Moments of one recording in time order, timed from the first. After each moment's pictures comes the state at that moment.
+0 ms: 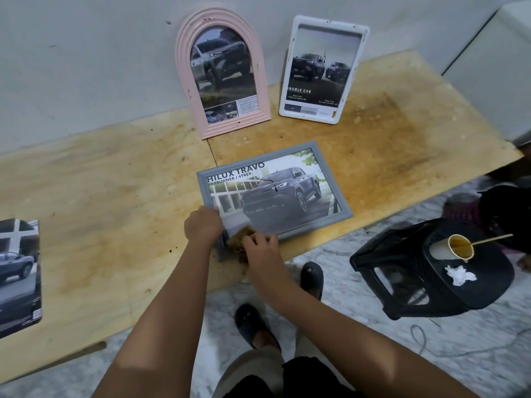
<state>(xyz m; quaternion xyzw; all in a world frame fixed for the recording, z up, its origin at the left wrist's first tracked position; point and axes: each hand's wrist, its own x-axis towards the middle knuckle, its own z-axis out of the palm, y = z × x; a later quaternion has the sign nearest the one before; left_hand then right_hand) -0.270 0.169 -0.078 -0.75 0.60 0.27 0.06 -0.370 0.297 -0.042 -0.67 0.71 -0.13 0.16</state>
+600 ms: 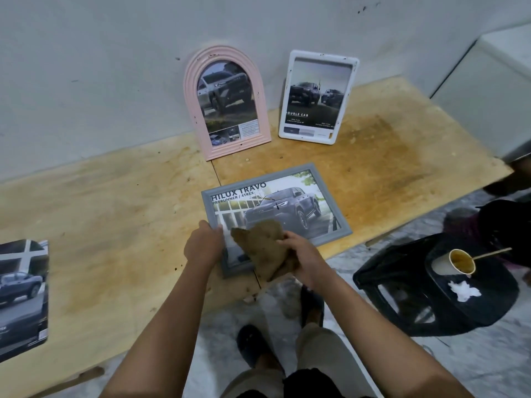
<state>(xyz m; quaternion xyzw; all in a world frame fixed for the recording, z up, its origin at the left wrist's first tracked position) -0.261 0.178 -0.072 -0.74 0.61 0.28 -0.03 -0.435 0.276 -0.021 -0.15 0.60 -0.44 0.66</state>
